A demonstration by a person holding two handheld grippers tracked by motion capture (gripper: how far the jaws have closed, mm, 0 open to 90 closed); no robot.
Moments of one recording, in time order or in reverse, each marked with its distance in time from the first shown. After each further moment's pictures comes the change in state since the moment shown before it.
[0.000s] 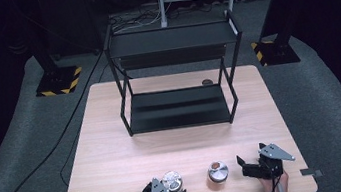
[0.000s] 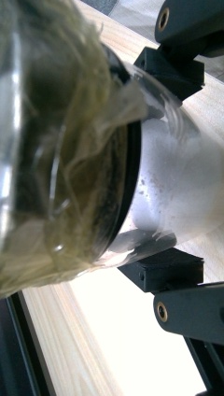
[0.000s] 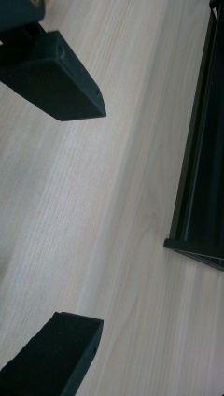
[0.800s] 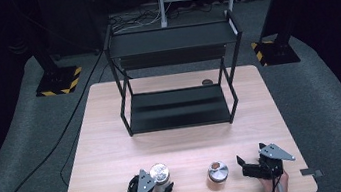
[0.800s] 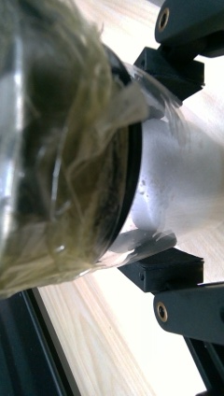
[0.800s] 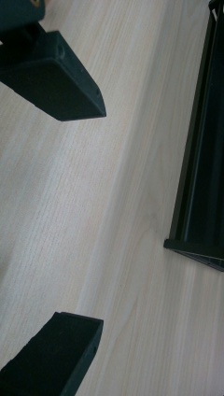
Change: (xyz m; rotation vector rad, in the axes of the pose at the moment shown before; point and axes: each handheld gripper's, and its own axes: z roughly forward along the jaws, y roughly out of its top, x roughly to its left) left arm 0.031 0.021 -0.017 0.048 0.041 0.000; right arm -0.001 0.000 0.000 -0.001 0.003 0.002
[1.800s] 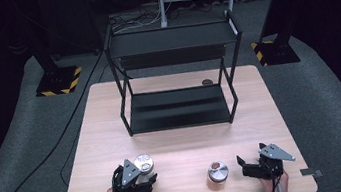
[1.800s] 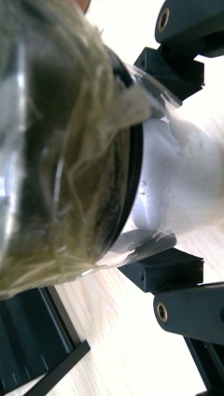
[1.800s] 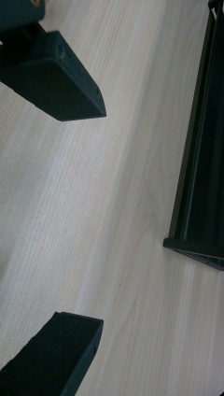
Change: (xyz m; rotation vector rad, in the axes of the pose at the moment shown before) left arm 0.036 0.021 -0.014 0.068 0.069 0.005; right arm 0.001 0.000 0.000 -0.002 -0.004 0.000
